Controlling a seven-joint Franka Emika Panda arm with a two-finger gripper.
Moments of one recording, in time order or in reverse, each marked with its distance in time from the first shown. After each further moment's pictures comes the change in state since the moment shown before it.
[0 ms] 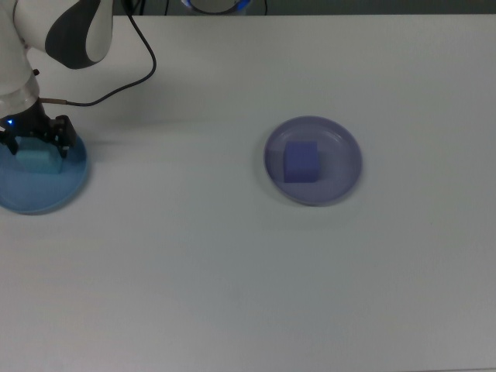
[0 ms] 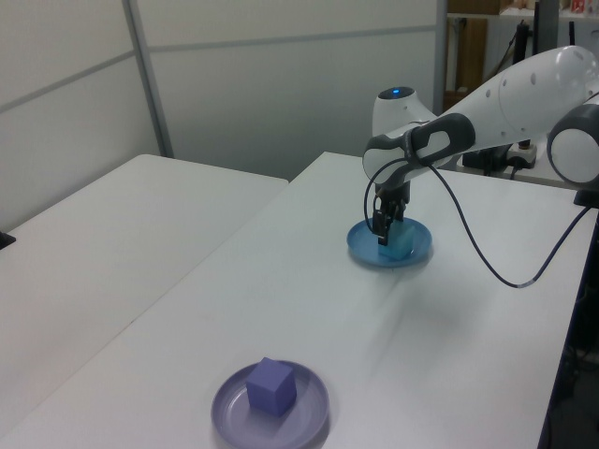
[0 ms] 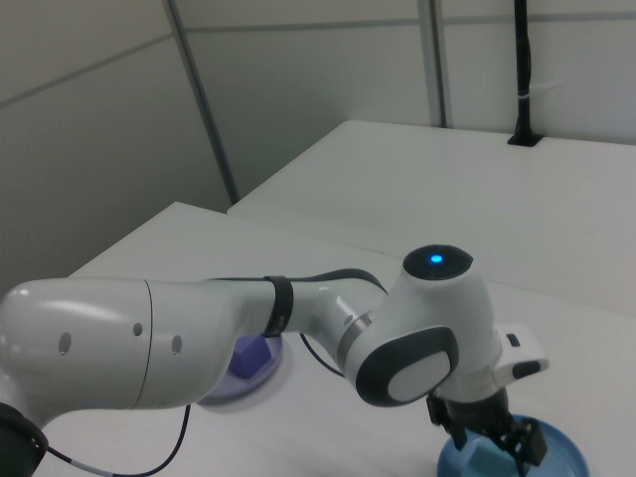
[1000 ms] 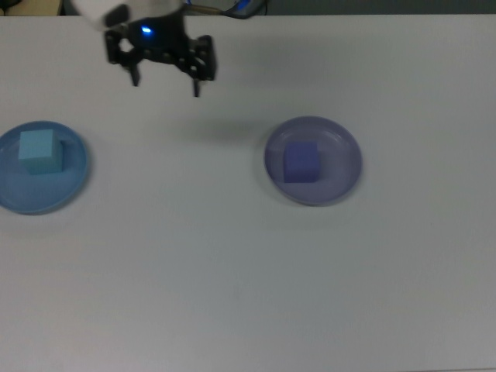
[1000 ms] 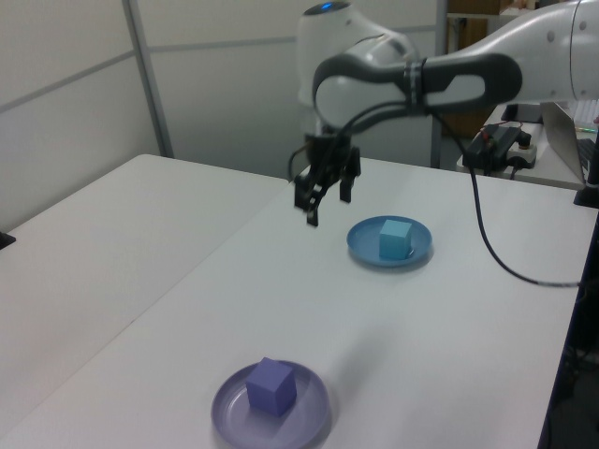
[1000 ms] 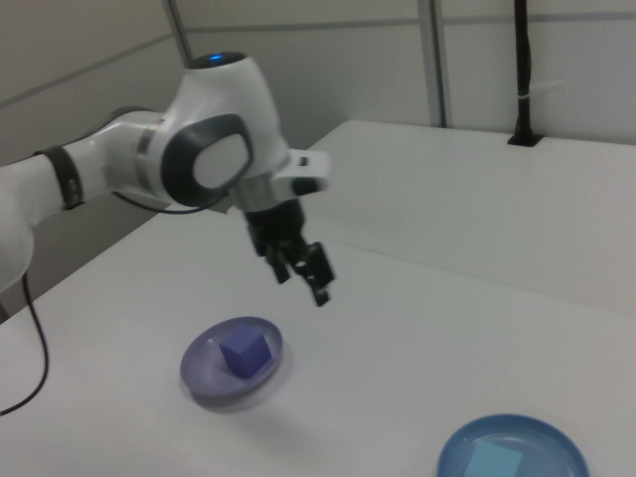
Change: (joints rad) arm 0.214 -0.321 0.231 0.075 -0.086 -0.445 0.636
